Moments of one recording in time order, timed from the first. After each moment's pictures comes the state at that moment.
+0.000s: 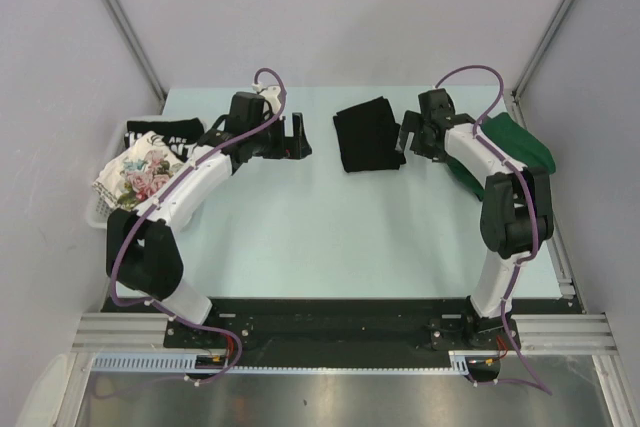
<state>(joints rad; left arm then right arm) -0.36 1.57 1.32 -0.43 0.22 -0.28 0.25 1.85 1.48 -0.57 0.18 0.45</state>
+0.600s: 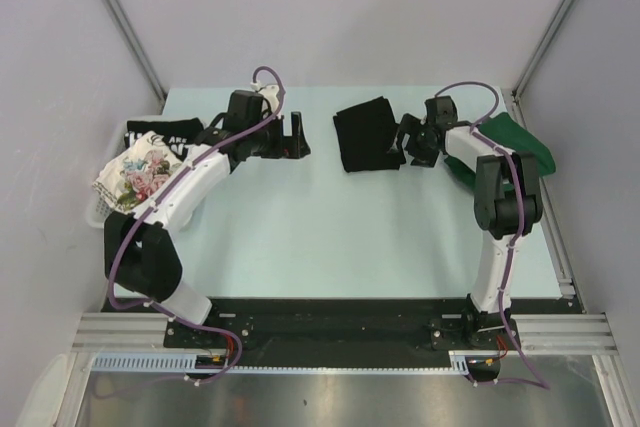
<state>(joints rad) -0.36 1.56 1.34 -0.48 0.21 -0.28 0.15 2.03 1.47 -0.36 -0.23 0.53</state>
